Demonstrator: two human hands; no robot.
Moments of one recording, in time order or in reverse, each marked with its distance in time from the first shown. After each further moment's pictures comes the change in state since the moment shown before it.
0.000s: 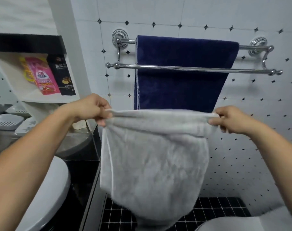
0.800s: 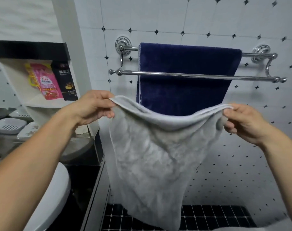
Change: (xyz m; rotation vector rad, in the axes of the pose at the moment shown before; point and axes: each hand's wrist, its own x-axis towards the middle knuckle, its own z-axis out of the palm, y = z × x) left_hand 0.002 0.017 -0.007 -0.386 0.000 0.111; right_hand 0.002 0.006 -0.014 0.639 -0.062 -0.167
